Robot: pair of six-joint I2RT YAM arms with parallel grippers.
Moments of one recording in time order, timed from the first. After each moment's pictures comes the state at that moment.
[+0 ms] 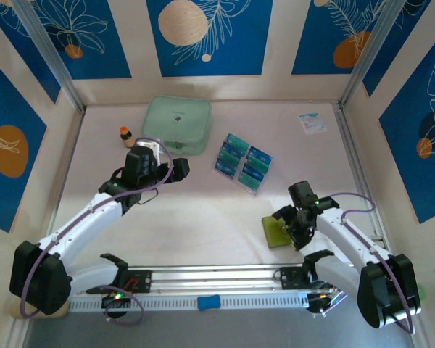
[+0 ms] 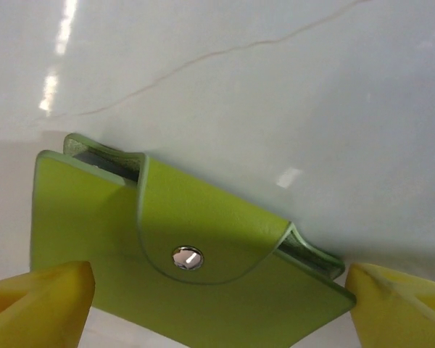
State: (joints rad) left arm -0.46 1.14 0.80 -0.24 0.08 -0.52; right arm 0.28 1.00 0.49 -0.88 -0.18 1.28
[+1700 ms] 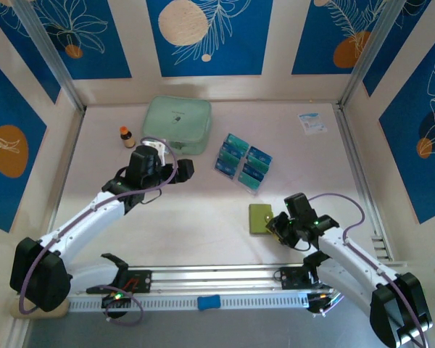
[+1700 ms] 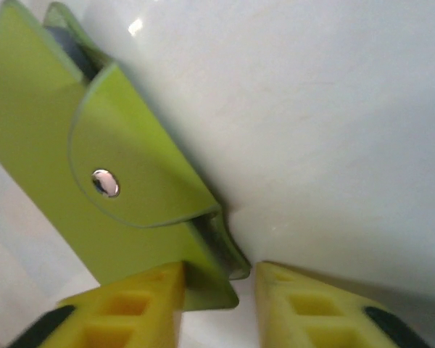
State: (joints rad) left arm -0.51 1.16 0.82 -0.24 0.07 -0.50; right arm 0.40 0.82 0.30 -0.61 -0.26 1.19
